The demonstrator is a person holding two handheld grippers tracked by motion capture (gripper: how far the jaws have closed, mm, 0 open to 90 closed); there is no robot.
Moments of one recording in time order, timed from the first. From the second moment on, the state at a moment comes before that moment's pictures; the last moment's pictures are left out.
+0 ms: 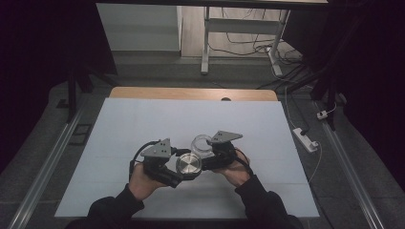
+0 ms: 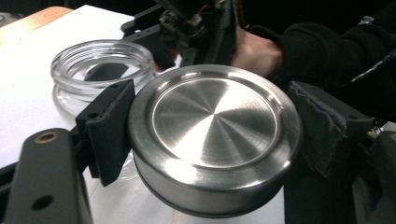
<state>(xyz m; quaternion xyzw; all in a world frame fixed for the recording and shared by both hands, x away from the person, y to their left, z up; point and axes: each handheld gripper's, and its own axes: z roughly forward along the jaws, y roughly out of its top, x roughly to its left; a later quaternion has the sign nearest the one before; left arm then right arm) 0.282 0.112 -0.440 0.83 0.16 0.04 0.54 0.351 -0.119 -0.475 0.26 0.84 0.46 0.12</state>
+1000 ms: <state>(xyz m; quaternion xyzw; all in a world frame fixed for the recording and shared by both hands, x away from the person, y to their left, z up) 0.270 0.107 -0.471 0.84 0.15 0.03 0.52 0.390 -0.112 -0.479 0.29 0.83 0.46 0.14</state>
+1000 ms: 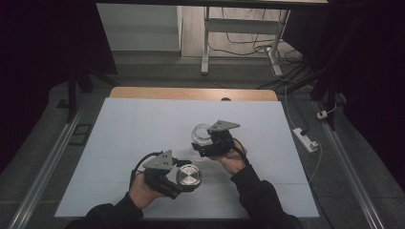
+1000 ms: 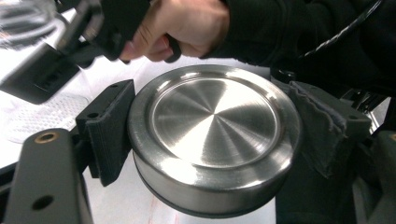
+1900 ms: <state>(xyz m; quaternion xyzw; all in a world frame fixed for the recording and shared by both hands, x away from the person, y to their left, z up) 0.282 0.080 -0.518 0.87 0.14 0.04 0.48 0.419 -0.097 -0.486 0.31 0.82 0.45 0.16</state>
